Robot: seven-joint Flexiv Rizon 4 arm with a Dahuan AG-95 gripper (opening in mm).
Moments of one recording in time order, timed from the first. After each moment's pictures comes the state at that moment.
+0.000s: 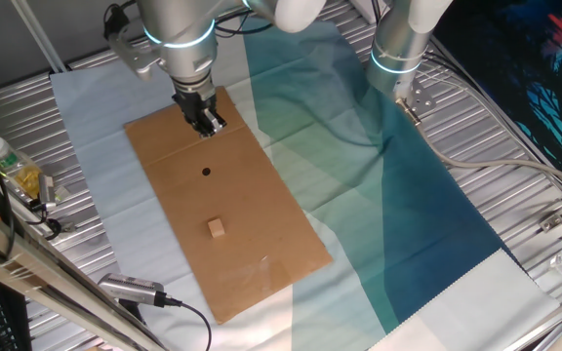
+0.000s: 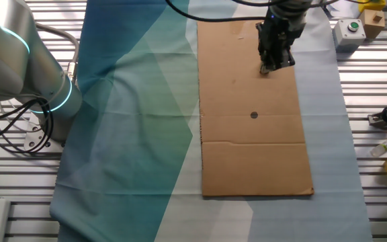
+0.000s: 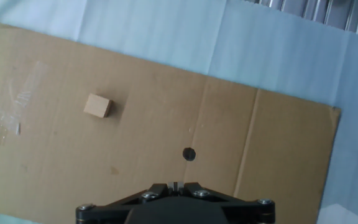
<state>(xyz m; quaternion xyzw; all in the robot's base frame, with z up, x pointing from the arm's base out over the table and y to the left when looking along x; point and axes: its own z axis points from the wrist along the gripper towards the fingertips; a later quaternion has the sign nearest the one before) 0.524 0.033 0.207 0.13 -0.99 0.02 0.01</state>
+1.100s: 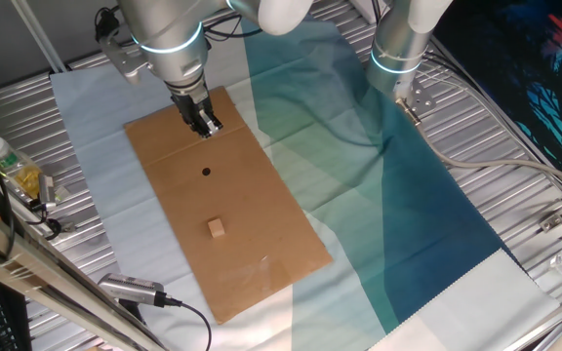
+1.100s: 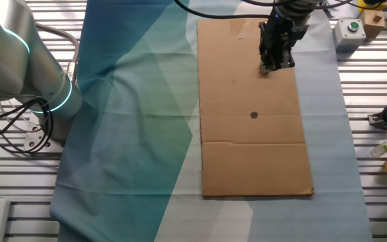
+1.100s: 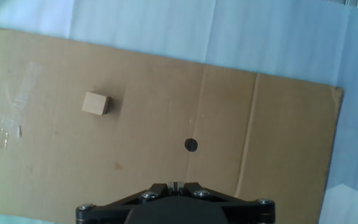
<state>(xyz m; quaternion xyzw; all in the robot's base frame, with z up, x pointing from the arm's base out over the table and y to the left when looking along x) 0.524 0.033 0.207 0.10 -0.99 0.02 0.03</state>
